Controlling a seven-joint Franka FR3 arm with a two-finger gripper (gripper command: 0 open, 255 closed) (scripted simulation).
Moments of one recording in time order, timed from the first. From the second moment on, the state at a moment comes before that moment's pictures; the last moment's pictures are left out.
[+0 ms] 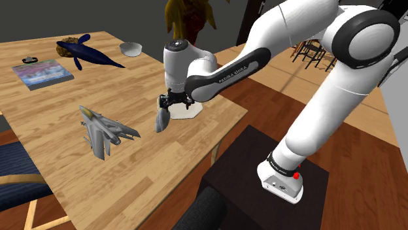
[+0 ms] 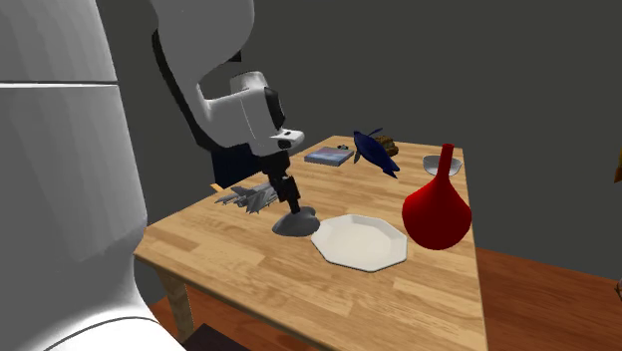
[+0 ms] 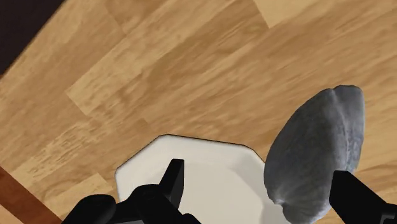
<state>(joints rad) -0.12 0.02 0.54 -2.26 -0.36 2.30 1.27</state>
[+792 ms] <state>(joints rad) -0.04 0.36 0.46 -2.02 -0.70 2.30 1.63</state>
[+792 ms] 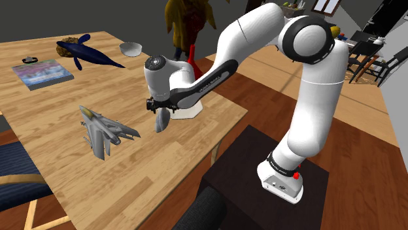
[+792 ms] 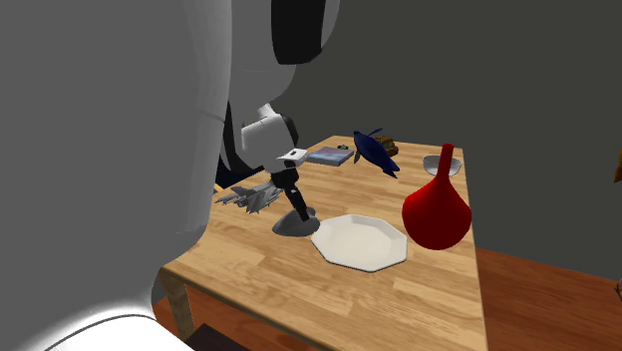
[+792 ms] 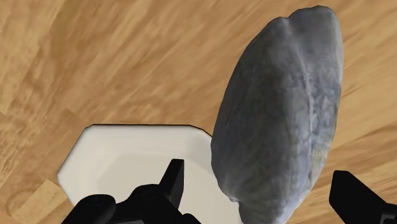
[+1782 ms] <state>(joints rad) -0.04 0.39 0.45 -2.01 -0.73 2.32 1.65</state>
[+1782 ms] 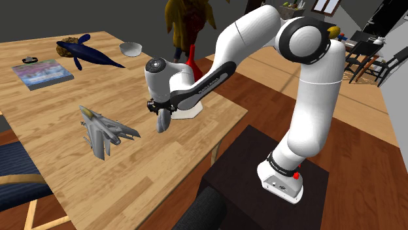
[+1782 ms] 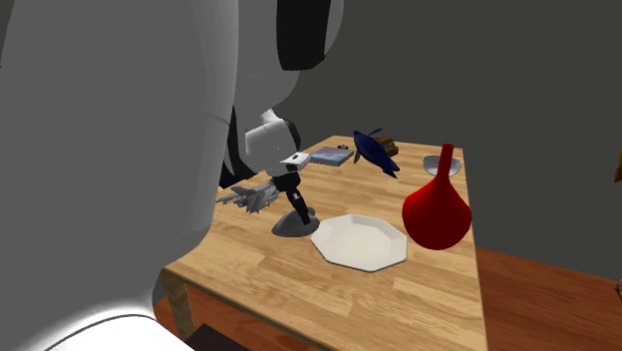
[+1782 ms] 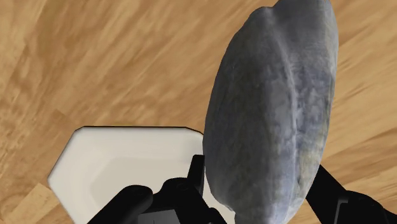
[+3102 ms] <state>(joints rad) -0.07 0.26 0.50 -1.99 -0.59 2.20 1.52</state>
